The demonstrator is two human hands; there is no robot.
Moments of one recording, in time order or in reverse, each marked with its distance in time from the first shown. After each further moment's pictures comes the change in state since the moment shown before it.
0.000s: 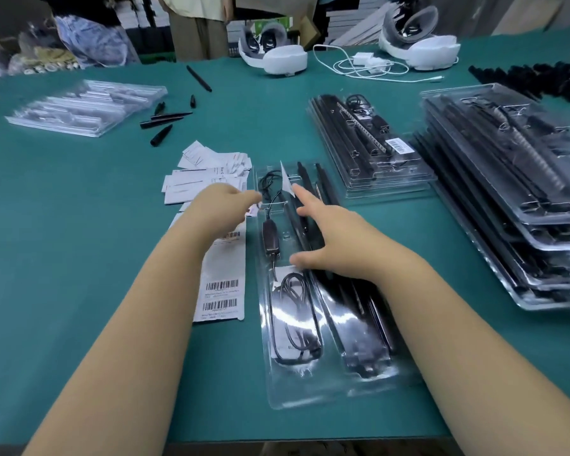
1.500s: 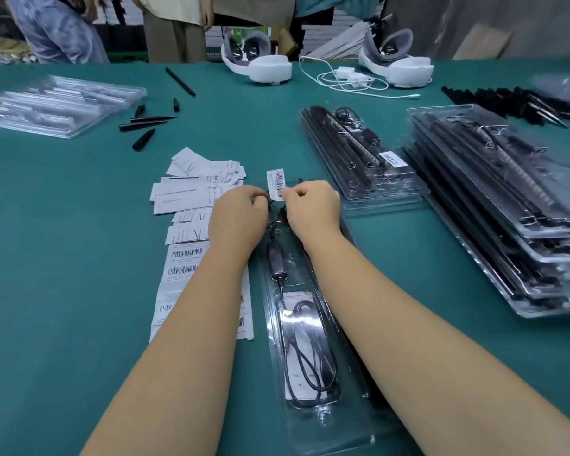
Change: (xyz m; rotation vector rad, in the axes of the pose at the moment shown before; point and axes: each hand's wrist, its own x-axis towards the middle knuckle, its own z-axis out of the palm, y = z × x) left_hand 0.034 -0.007 0.041 -0.022 0.320 0.207; right_hand 0.094 -0.012 0.033 0.272 0.656 0.349
